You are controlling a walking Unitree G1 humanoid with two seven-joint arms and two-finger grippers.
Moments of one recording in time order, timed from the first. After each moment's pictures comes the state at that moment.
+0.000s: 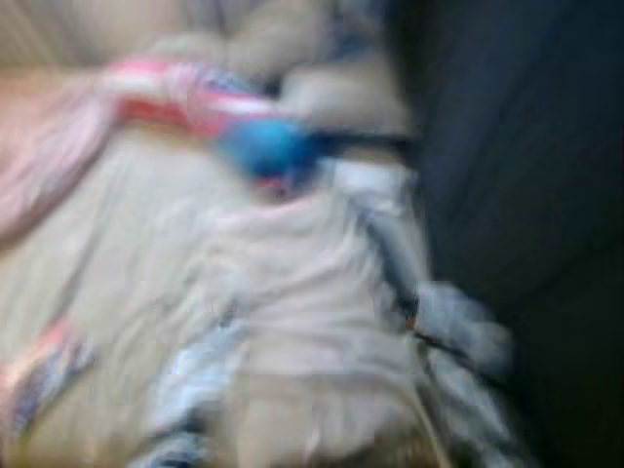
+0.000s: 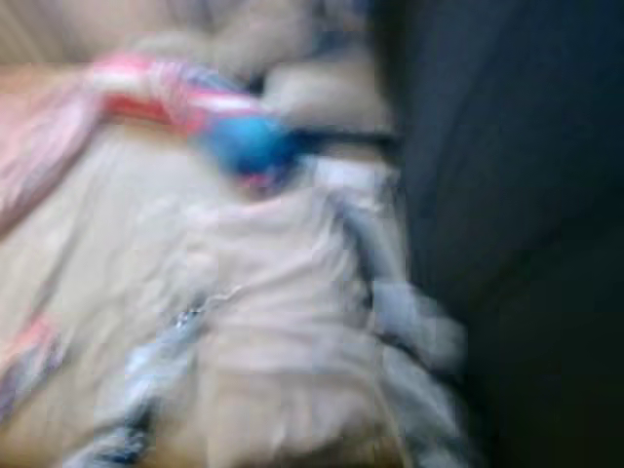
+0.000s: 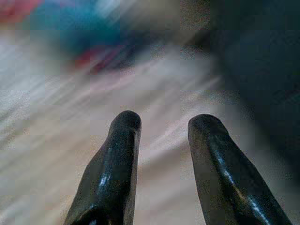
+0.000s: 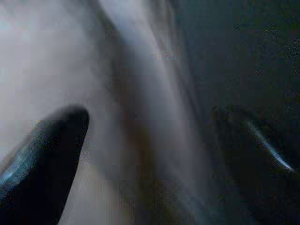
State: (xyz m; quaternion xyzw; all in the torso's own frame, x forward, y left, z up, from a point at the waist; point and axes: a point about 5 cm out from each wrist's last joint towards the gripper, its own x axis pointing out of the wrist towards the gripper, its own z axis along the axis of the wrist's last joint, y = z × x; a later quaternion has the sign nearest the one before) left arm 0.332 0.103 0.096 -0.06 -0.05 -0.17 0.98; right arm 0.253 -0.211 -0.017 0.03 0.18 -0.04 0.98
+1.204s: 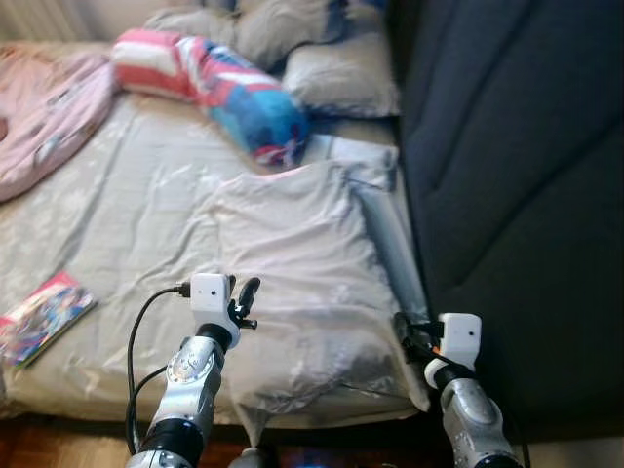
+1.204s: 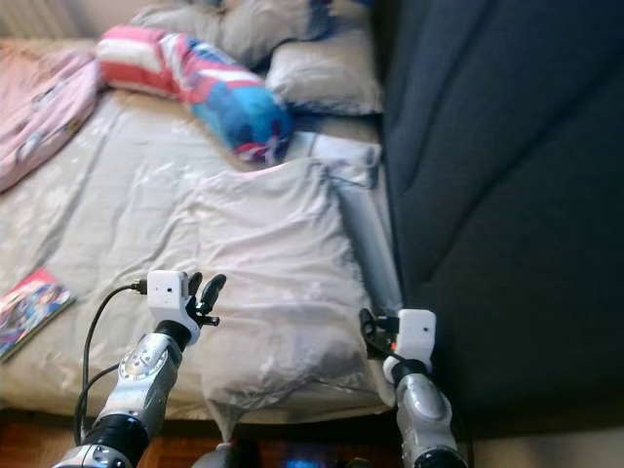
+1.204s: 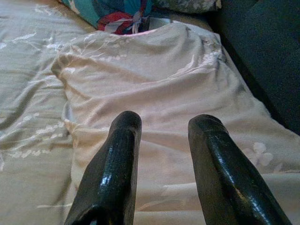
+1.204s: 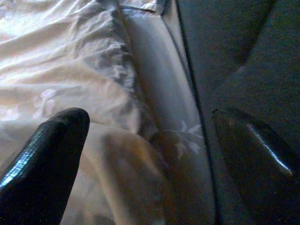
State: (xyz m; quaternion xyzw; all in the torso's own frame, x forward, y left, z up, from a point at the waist) left arm 0.319 0.165 0.066 -0.04 0.02 -0.07 1.00; right arm 0.283 -0.171 0.006 0.05 0.12 0.02 0.99
